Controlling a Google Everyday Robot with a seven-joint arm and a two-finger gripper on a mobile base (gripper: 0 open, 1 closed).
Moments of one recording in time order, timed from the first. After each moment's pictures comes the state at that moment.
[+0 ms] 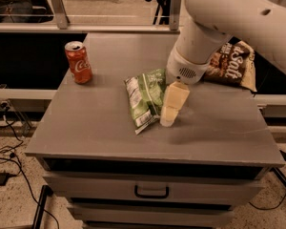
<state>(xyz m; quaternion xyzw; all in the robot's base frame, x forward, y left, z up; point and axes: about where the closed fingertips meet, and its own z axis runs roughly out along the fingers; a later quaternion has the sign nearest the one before) 0.549 -0.082 0.868 -0.63 0.76 0.04 0.15</state>
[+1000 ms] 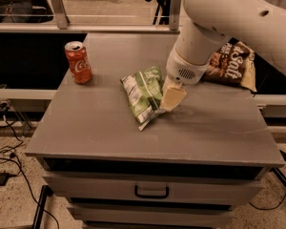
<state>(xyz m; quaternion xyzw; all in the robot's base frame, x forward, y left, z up) 0.548 -0.079 0.866 -0.64 0.76 0.04 0.15</state>
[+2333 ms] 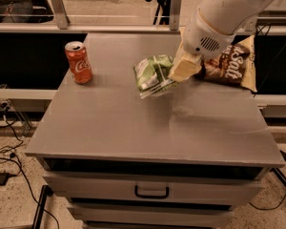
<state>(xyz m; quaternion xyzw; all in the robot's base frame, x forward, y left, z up) 0.537 -0.091 0.946 -0.63 0.74 0.05 0.21</state>
